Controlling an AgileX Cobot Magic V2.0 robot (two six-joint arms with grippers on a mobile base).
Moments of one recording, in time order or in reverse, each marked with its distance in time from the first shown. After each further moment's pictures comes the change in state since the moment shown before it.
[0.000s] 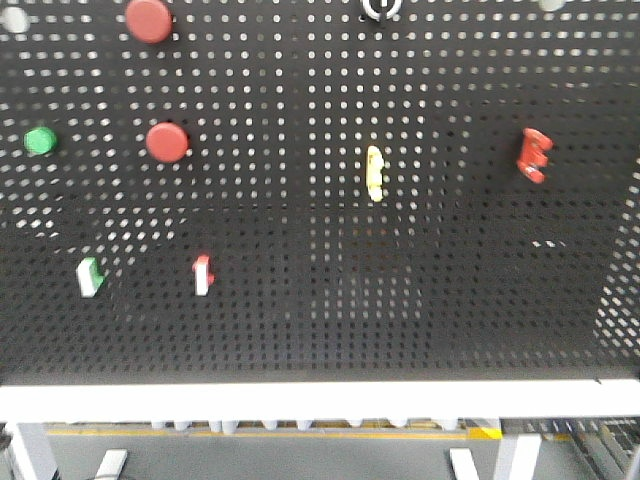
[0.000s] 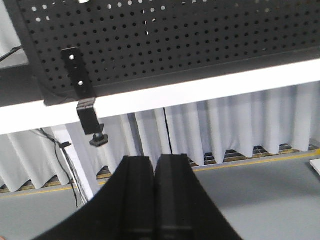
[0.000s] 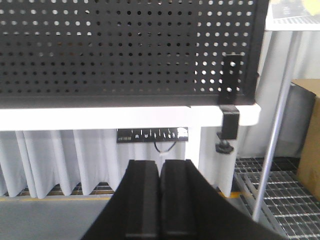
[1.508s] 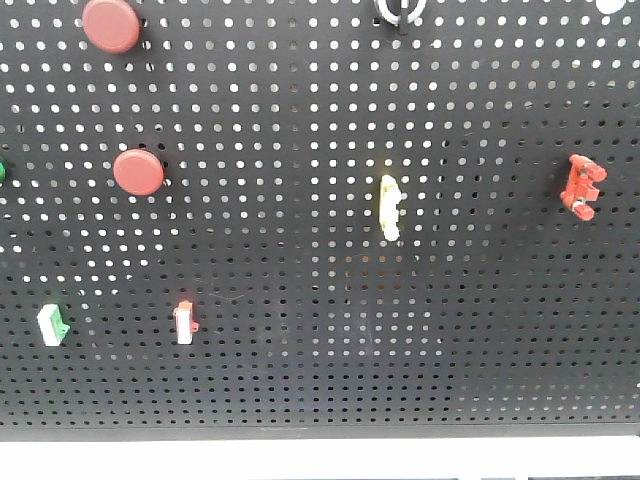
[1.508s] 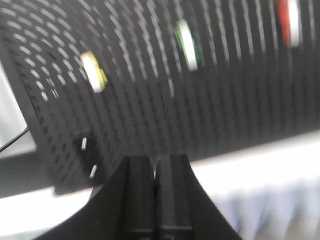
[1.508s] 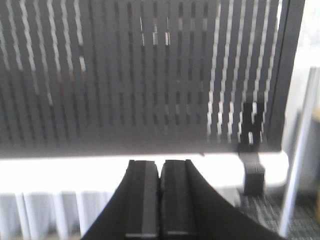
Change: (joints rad) left arm 0.000 0.000 0.000 -0.021 -0.287 -0.001; right arm 0.000 0.000 0.000 0.020 -0.155 0.012
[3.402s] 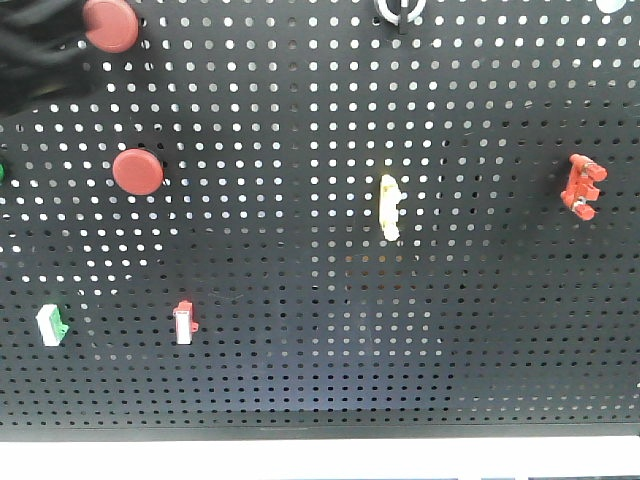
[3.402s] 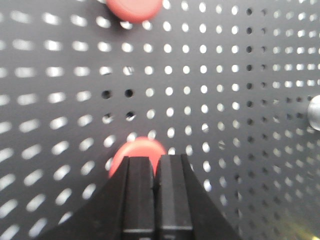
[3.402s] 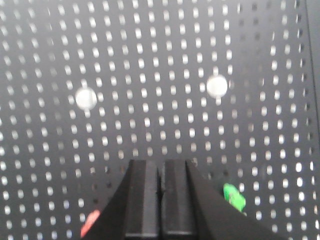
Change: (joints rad) left arm -0.401 1.221 -1.387 0.002 0.042 -0.109; right arm 0.000 0.765 -0.858 0.021 -0.199 0.068
